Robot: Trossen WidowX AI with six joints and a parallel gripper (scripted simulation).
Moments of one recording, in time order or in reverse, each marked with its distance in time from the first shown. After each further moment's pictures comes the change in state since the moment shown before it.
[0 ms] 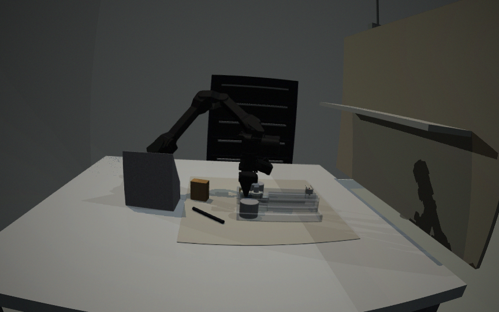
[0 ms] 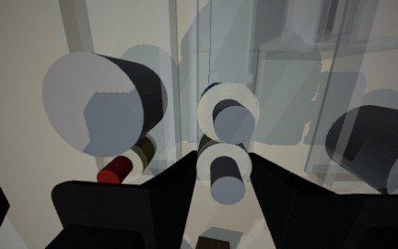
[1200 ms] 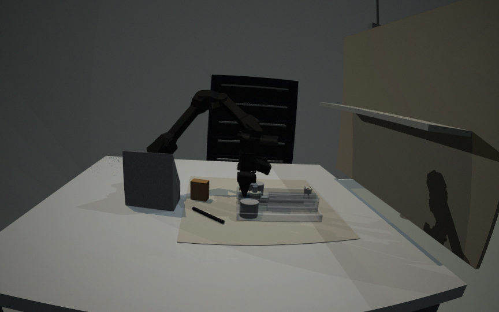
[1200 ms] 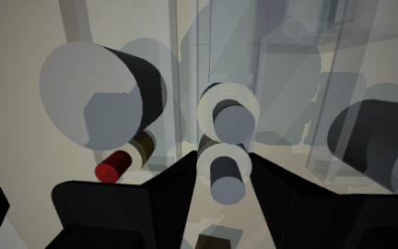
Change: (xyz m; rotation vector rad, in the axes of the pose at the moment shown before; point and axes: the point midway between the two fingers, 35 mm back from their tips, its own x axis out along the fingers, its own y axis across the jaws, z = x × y) arm 0.001 0.000 -0.005 0.003 -0.001 0.001
